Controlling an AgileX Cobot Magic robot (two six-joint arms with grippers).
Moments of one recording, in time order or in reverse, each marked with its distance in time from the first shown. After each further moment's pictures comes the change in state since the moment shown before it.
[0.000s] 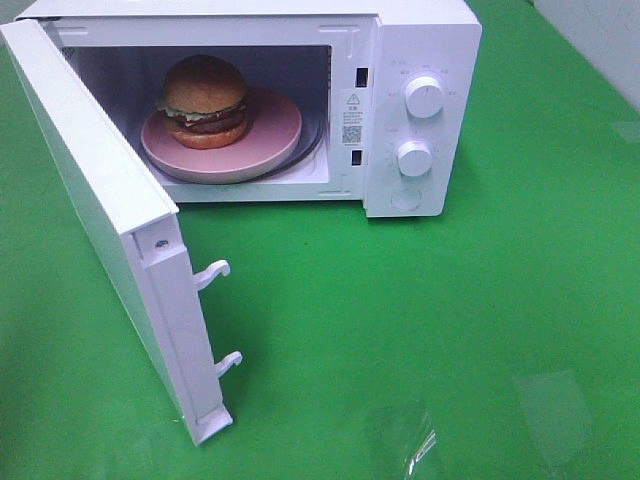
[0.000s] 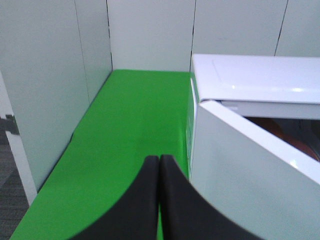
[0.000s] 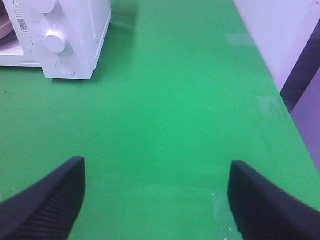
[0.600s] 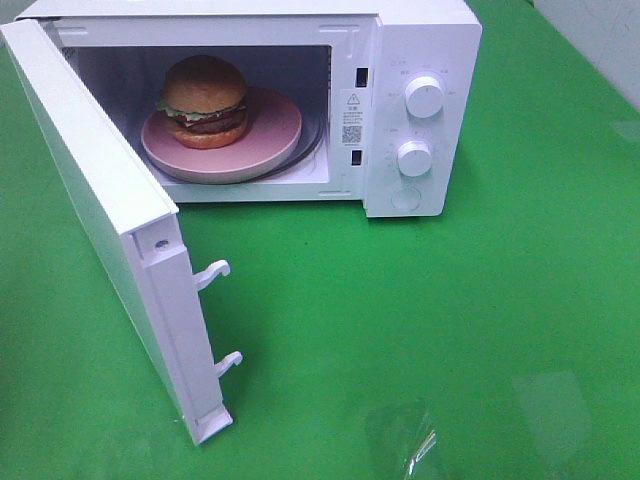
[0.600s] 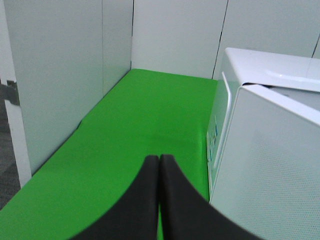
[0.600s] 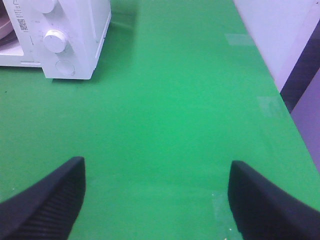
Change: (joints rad) left arm 0.000 0.266 0.358 -0.028 -0.673 -0.063; right arm 0.000 0.000 0.000 0.000 0.000 0.000
